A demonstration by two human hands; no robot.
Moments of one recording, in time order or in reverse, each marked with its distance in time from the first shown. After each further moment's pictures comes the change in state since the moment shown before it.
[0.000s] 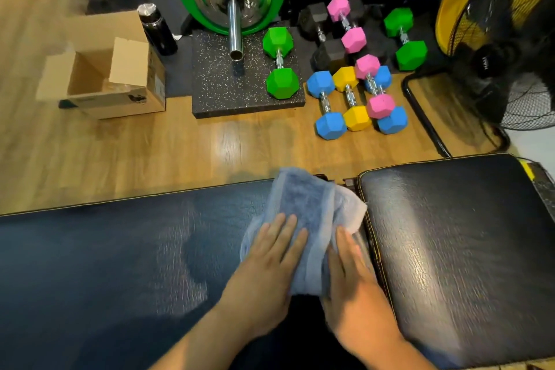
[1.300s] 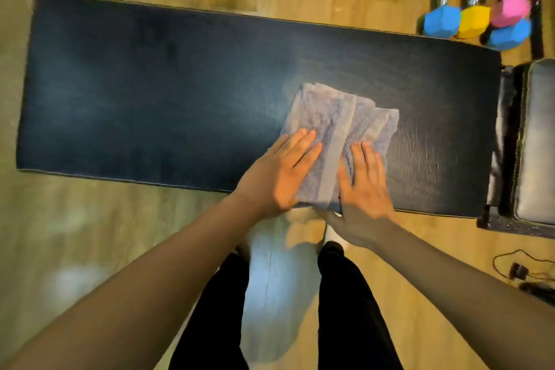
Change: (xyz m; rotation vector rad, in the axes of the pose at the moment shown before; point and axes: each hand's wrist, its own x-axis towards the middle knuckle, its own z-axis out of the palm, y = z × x) left_hand -0.257 -0.127 0.023 -0.198 -0.015 -0.029; right_hand -0.075 -0.199 0.142 -0.454 -0.210 -0.278
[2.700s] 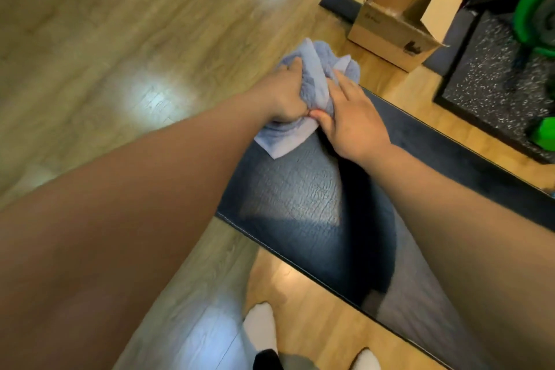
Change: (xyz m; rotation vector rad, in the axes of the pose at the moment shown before) left_hand -0.141 -0.393 -0.154 -0.275 0.305 -0.804; right_hand 0.390 -0.319 0.019 0.034 0.151 -0.442
